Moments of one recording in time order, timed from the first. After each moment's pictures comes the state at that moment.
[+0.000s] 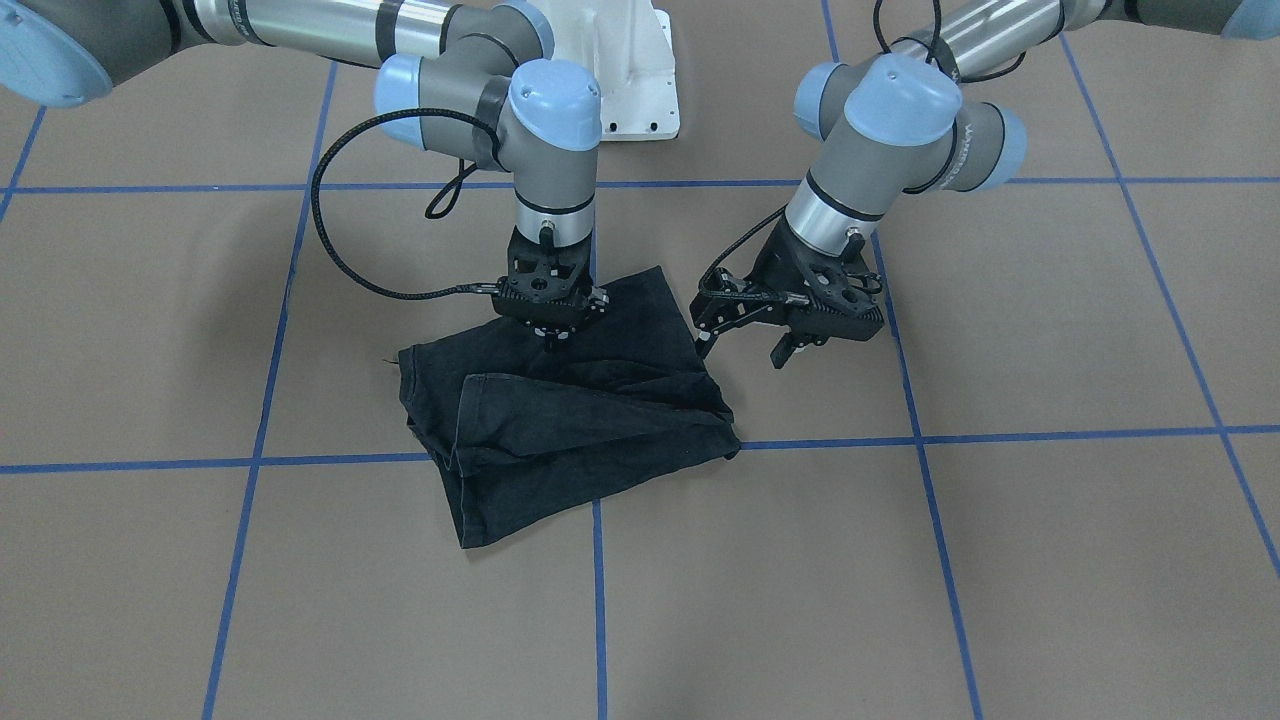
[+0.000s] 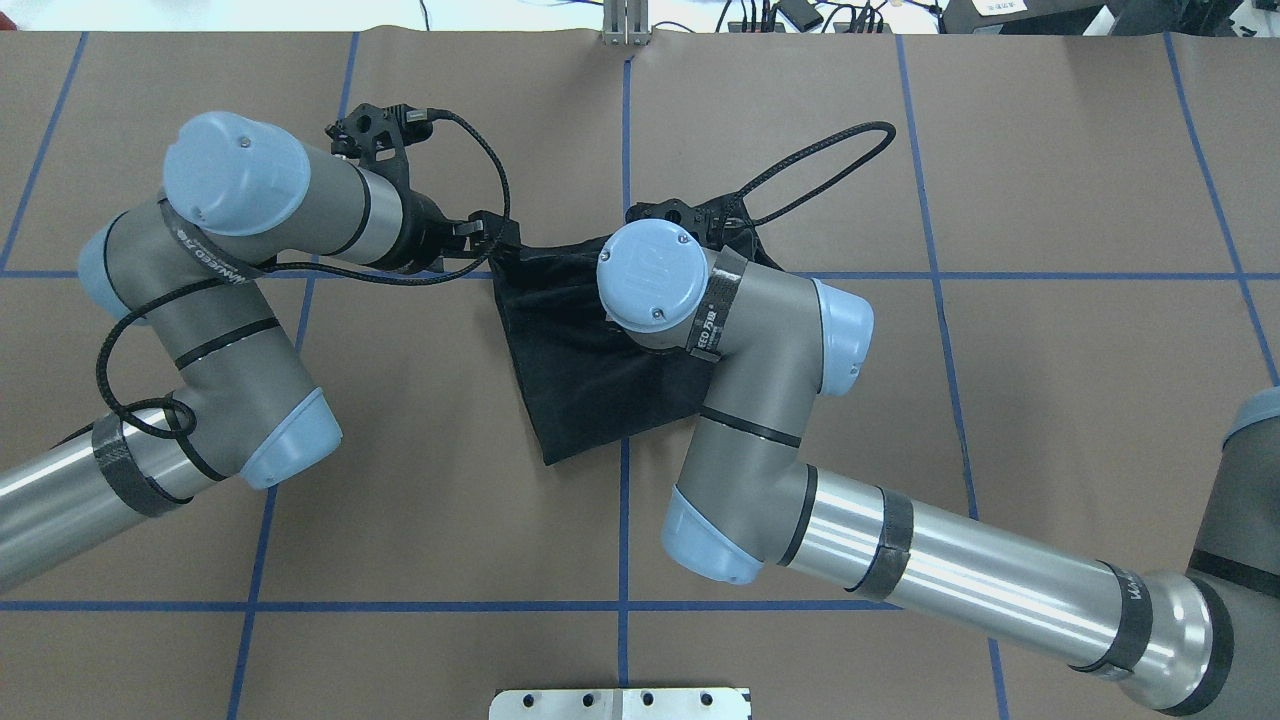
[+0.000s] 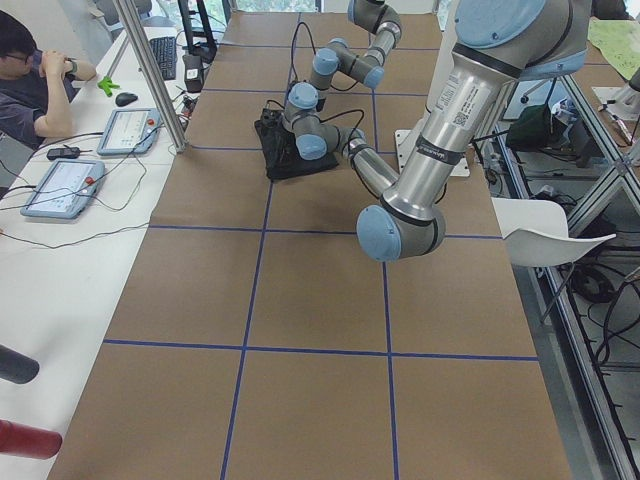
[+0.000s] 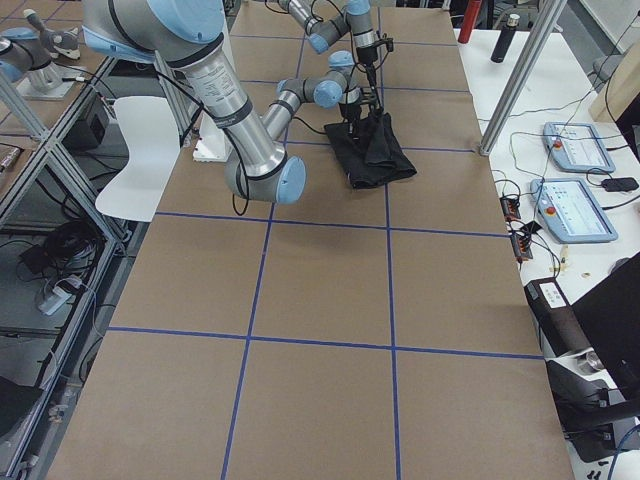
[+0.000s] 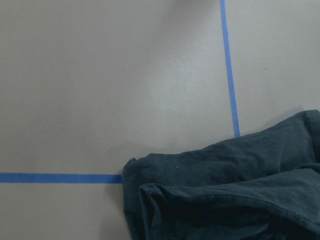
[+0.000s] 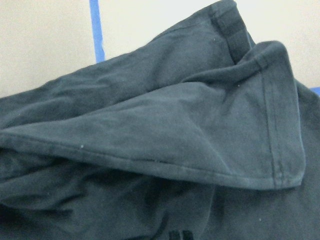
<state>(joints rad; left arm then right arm) -0.72 -2.10 -1.66 -2.09 -1.91 -1.26 0.49 -0.75 1.49 -1.60 1.62 1.37</state>
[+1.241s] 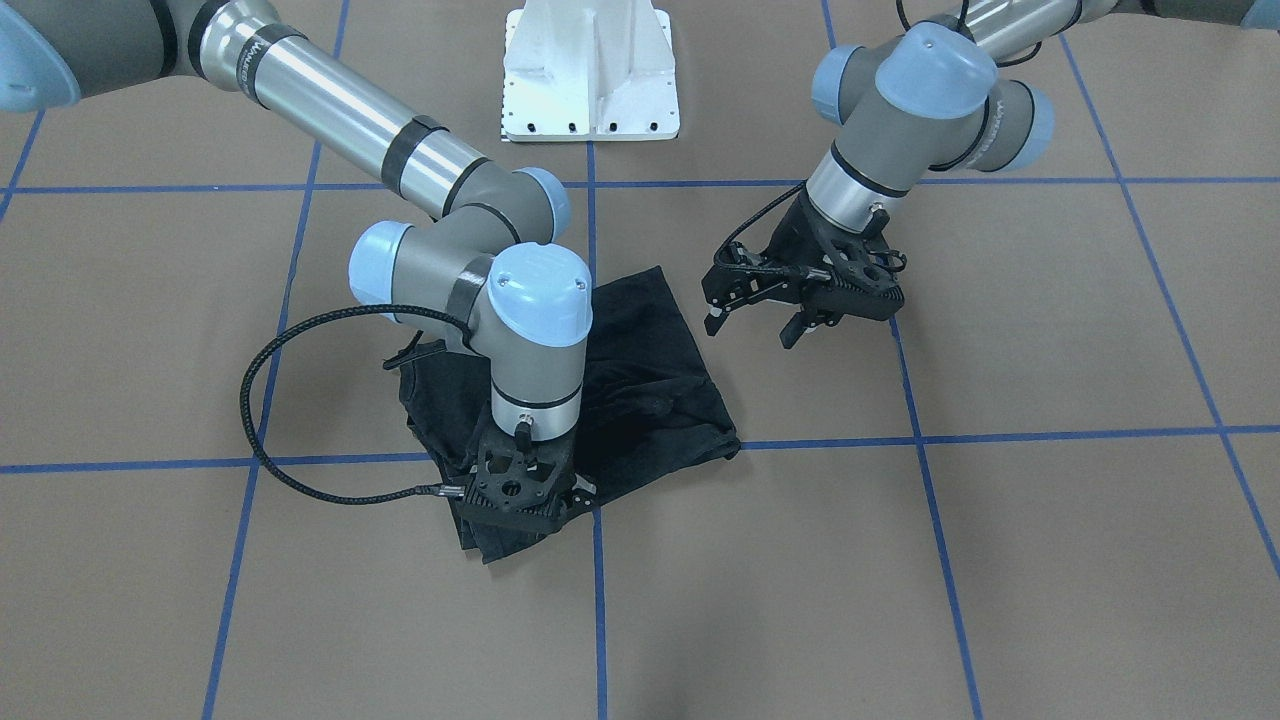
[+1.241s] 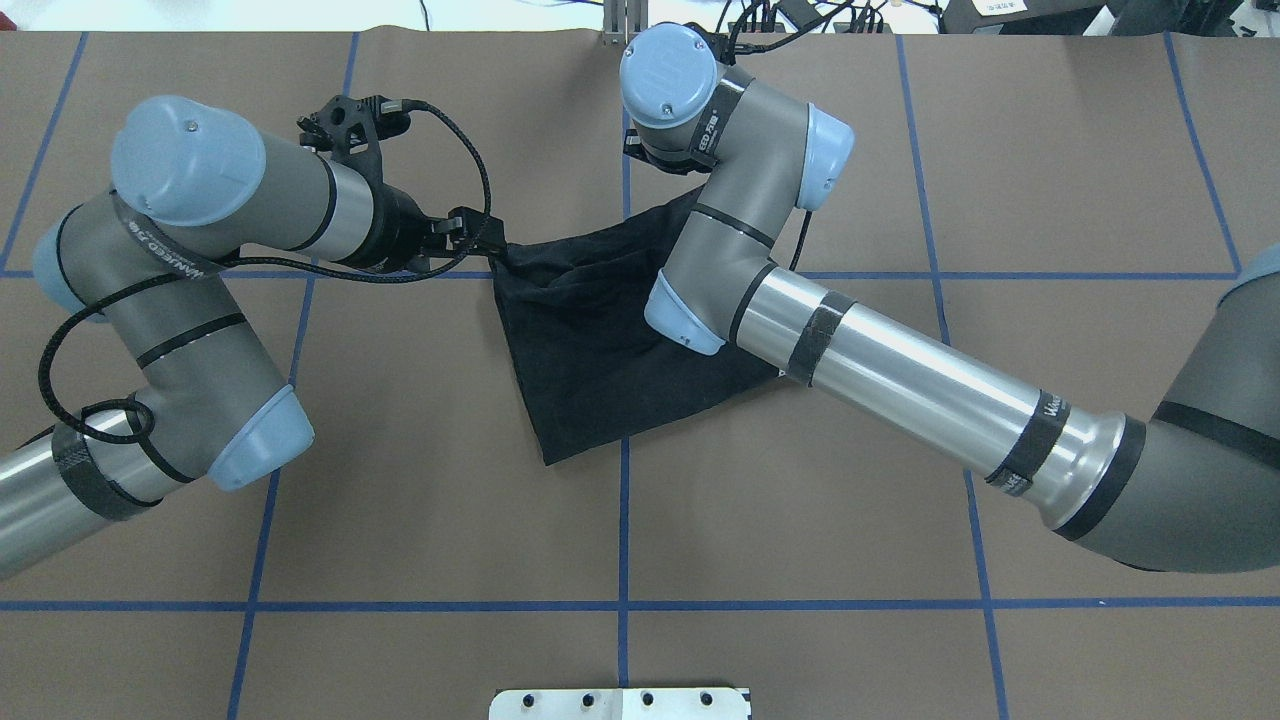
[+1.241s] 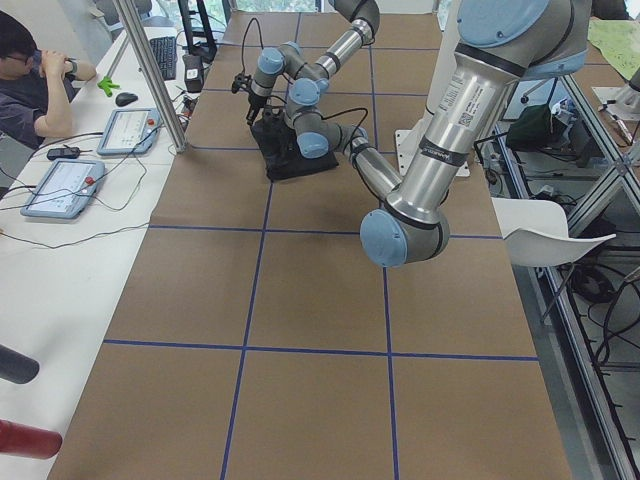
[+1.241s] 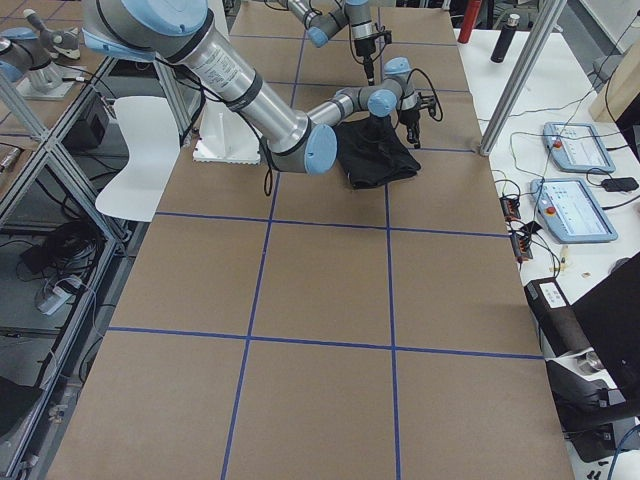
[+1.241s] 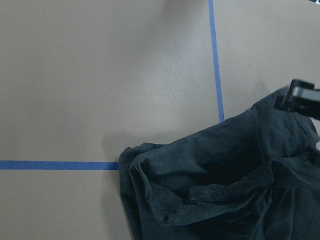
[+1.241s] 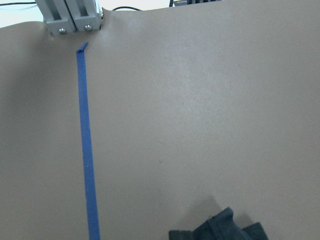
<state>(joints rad) -0.73 -2.07 -1.72 -2.08 -1.95 -1.26 0.71 -0.53 0.99 -1.28 1.64 1.25</state>
